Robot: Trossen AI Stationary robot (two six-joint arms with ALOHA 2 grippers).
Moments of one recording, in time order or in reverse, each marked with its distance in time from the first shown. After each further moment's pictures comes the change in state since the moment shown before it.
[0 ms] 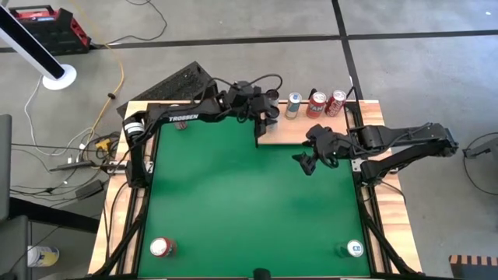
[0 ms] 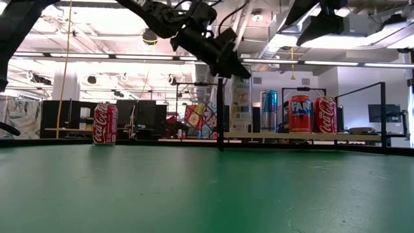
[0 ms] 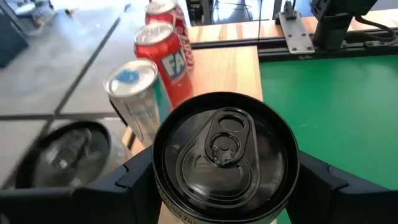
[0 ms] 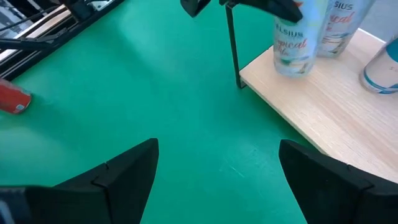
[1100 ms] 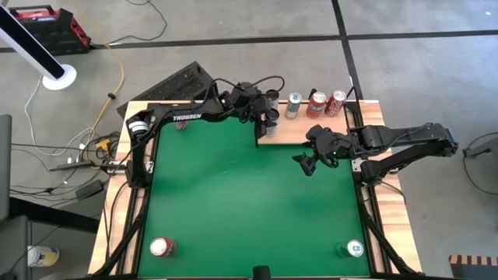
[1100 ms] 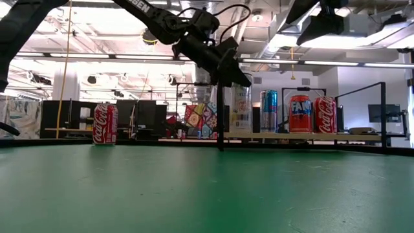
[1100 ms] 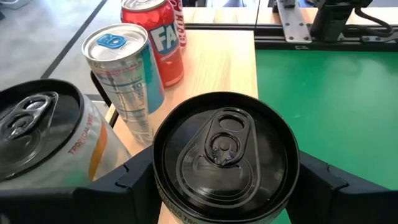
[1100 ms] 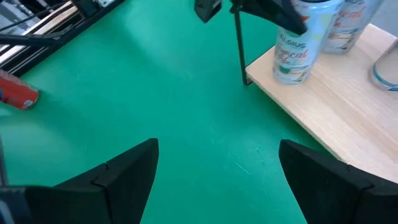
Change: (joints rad) left arm 0.014 0.045 0.005 -0.023 0.037 -0.065; right arm 0.006 0.000 0.000 0.003 -0.024 0.001
